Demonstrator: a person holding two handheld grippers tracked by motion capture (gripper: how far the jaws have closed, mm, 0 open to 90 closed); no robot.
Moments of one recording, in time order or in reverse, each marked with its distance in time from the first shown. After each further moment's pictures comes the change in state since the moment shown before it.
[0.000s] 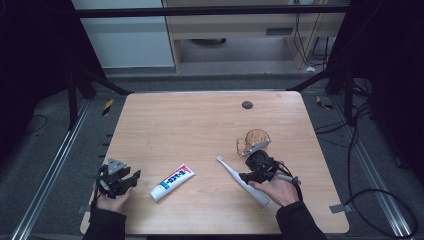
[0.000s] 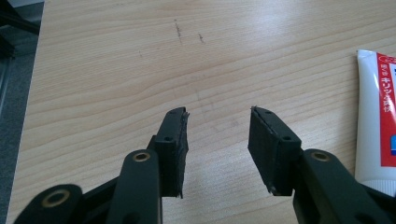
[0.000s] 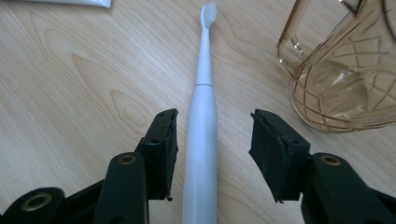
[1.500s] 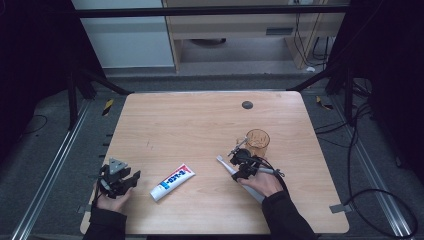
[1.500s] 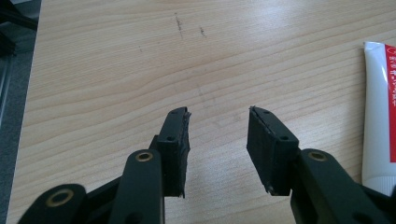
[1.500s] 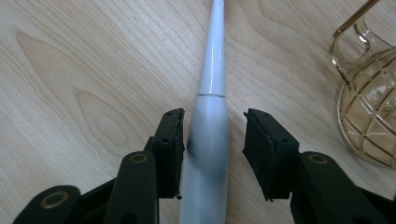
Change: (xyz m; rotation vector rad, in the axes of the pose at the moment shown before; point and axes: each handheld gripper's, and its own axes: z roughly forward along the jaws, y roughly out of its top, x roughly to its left) left arm 0.000 -0.001 0.003 0.018 0.006 0.008; right arm 0.001 0.023 0.058 0.189 0.013 -0.028
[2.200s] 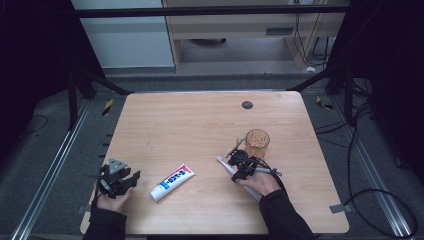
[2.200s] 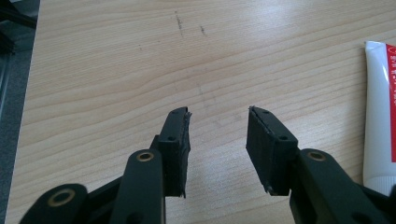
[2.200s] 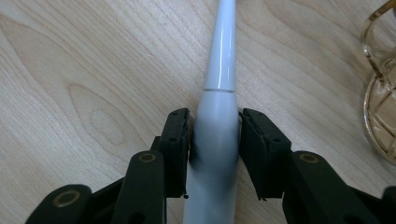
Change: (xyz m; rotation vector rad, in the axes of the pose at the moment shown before) left arm 0.001 0.000 0.000 0.003 -0.002 -0.003; right arm 0.001 0.003 0.012 0.063 0.021 -0.002
